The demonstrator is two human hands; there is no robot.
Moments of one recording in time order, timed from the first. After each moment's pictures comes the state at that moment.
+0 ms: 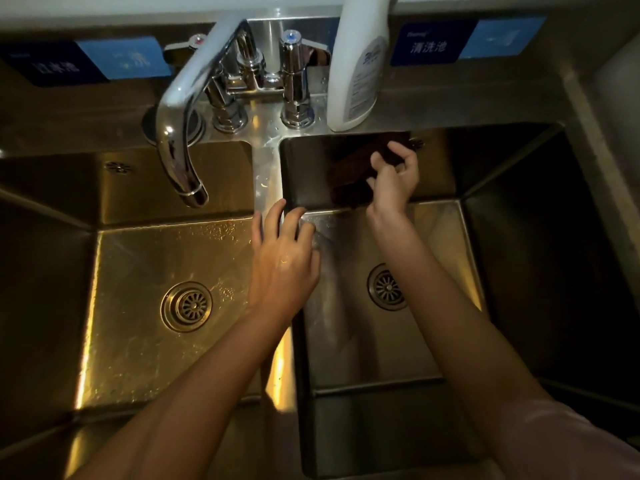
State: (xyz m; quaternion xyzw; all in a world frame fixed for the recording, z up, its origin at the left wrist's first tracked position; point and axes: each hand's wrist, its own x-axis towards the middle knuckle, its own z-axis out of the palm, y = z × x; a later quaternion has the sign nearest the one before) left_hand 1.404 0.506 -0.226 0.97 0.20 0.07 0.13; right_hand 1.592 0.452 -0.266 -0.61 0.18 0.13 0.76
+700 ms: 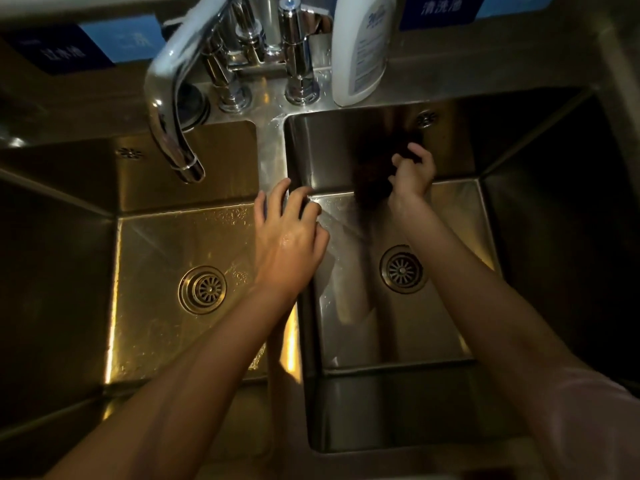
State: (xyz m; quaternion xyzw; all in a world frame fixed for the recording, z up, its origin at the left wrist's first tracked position) left_hand 1.403 0.506 -0.223 0.97 0.20 0.05 0.12; right_hand 1.608 0.428 -0.316 -0.62 0.24 0.12 0.73
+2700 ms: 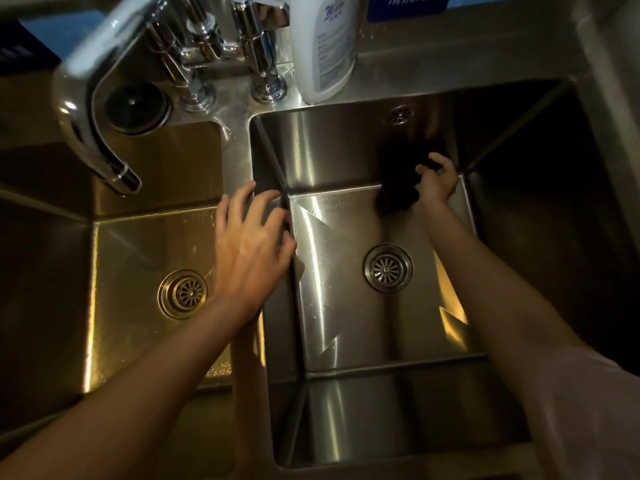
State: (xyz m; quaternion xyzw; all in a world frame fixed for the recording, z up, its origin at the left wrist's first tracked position) left_hand 1.403 0.512 -0.232 0.98 0.18 0.05 0.10; right_hand 1.663 0.349 -0.364 -0.70 0.23 0.11 0.67
